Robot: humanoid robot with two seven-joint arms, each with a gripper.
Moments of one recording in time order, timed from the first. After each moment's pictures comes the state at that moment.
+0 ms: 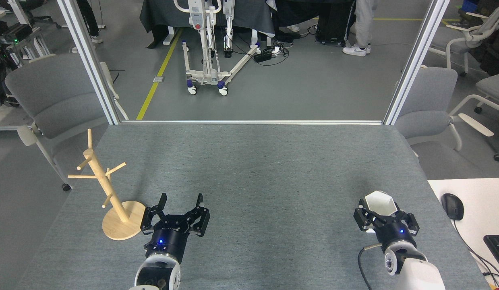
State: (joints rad) left arm -0.15 -0.13 0.01 -1.42 -1.57 -0.05 0.06; right arm -0.41 -0.08 -0.29 -0.82 1.56 -0.23 -0.05
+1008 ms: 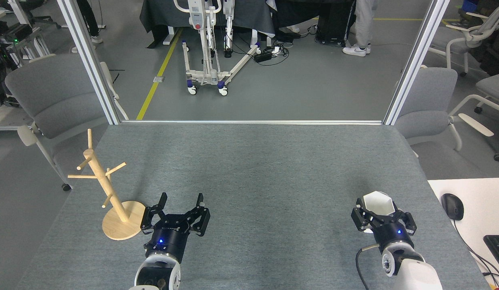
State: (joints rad) left arm -0.15 -0.13 0.01 -1.42 -1.57 -0.06 0.05; right arm -0.41 -0.07 -0.29 -0.82 1.56 -0.24 -0.09
